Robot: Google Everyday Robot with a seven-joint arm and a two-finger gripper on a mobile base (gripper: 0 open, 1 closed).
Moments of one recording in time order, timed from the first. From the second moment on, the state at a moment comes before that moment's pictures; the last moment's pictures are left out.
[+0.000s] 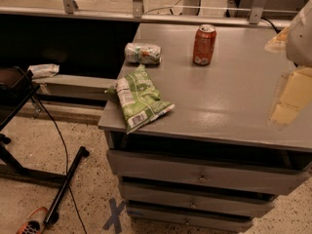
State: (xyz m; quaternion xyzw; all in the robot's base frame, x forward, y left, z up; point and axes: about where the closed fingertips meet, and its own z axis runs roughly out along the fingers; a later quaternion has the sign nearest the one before) arm 0.438 -0.216 0.979 -0.60 0.78 -0.04 0.16
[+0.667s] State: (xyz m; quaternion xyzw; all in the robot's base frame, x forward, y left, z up) arm 0.470 -0.217 0.982 -0.60 0.77 -0.05 0.19
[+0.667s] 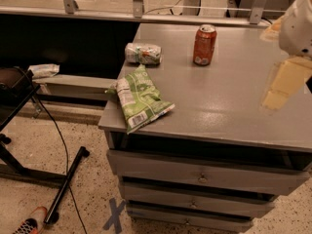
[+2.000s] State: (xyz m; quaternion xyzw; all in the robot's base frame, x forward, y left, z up) arm 0.686 -0.227 0.967 -0.47 0.77 0.02 0.43
